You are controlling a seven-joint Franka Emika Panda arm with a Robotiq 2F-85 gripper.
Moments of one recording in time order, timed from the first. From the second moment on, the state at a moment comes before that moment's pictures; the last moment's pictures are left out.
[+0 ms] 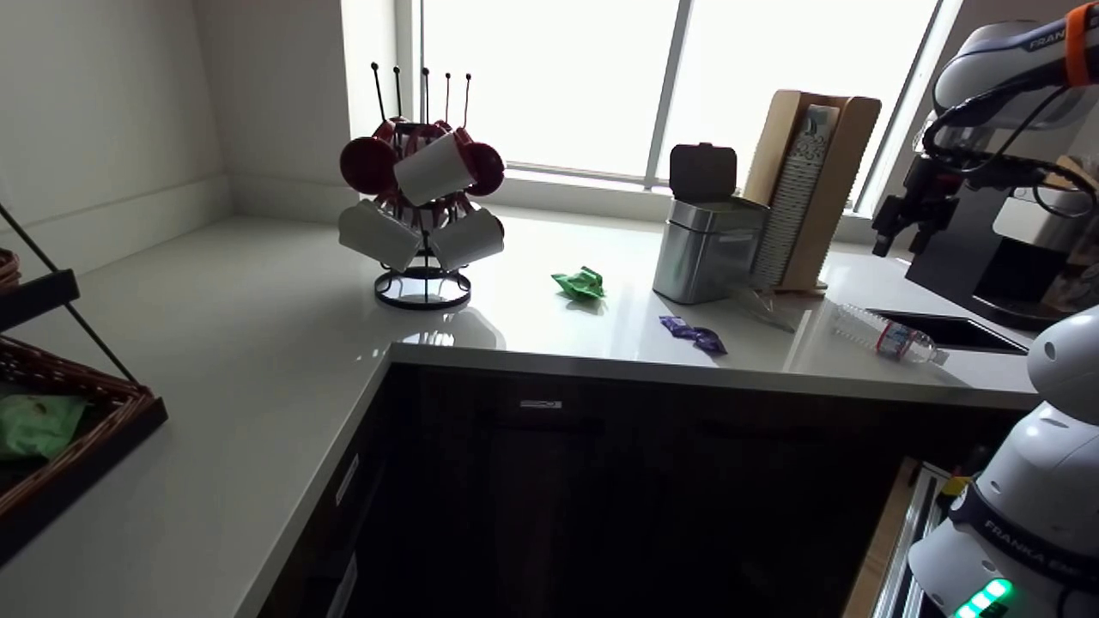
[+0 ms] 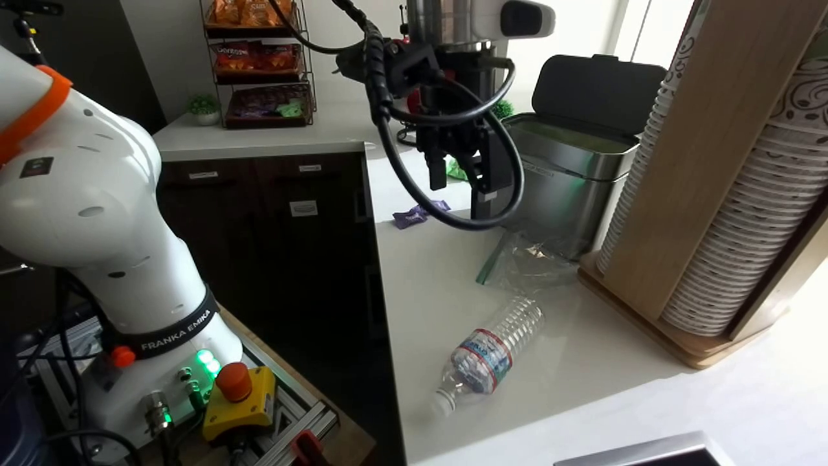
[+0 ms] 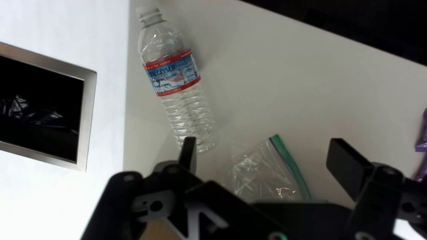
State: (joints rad) arm -0.44 -0.57 -0.41 -2.50 -0.29 2.05 -0.25
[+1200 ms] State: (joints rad) arm -0.43 -0.40 -0.64 -2.61 -0.37 2.35 -0.66
